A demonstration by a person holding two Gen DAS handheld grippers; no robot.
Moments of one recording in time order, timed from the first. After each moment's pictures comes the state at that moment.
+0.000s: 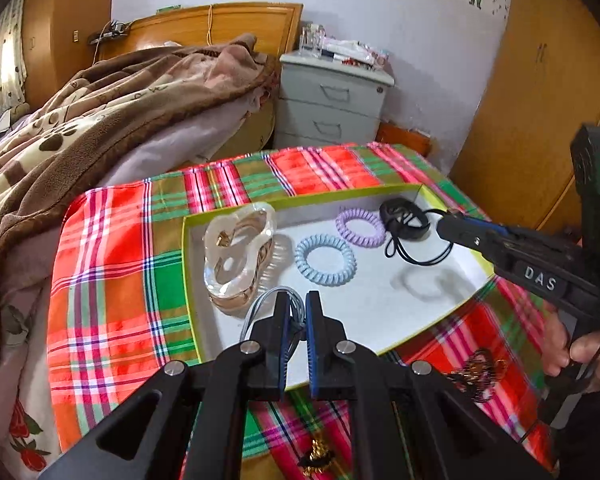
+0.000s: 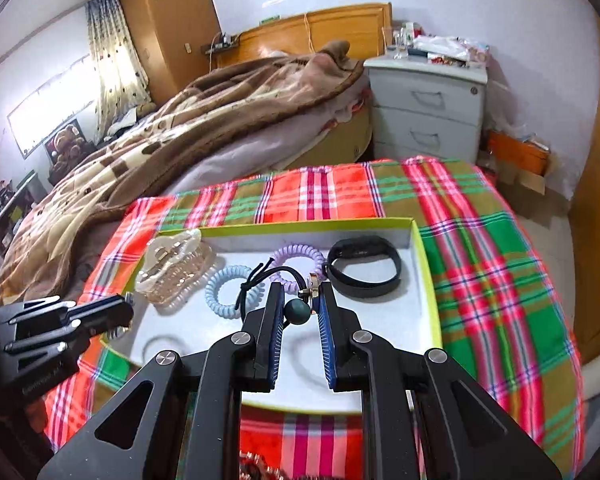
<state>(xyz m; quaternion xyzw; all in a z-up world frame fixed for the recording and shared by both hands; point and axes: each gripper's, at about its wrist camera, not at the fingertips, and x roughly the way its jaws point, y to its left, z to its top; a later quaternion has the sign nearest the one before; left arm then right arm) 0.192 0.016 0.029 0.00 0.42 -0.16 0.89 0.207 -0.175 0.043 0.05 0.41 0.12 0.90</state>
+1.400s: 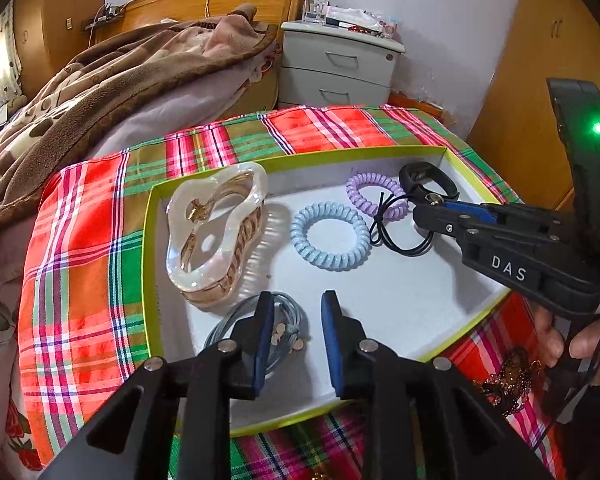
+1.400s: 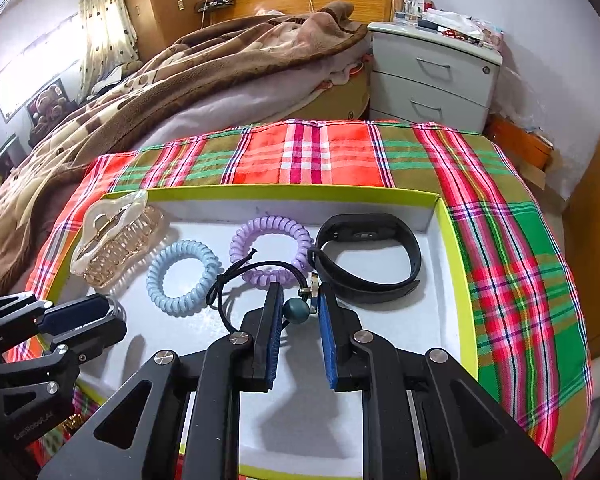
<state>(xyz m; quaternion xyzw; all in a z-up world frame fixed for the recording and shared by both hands) 0.213 -0.004 -0.006 0.02 0.46 -0.15 0.88 0.242 -0.163 0.005 0.00 0.45 0.11 0.88</state>
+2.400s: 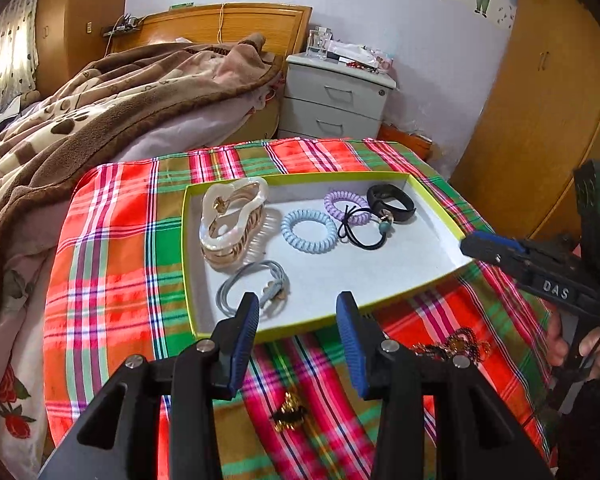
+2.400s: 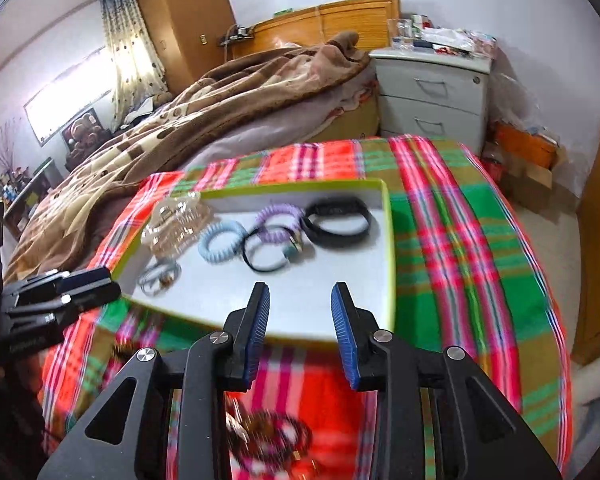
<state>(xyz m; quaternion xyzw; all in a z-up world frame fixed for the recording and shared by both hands) 0.151 0.016 0.033 -0.03 0.41 -0.15 0.90 0.153 -0.227 0.042 0.05 0.41 0.16 0.90</state>
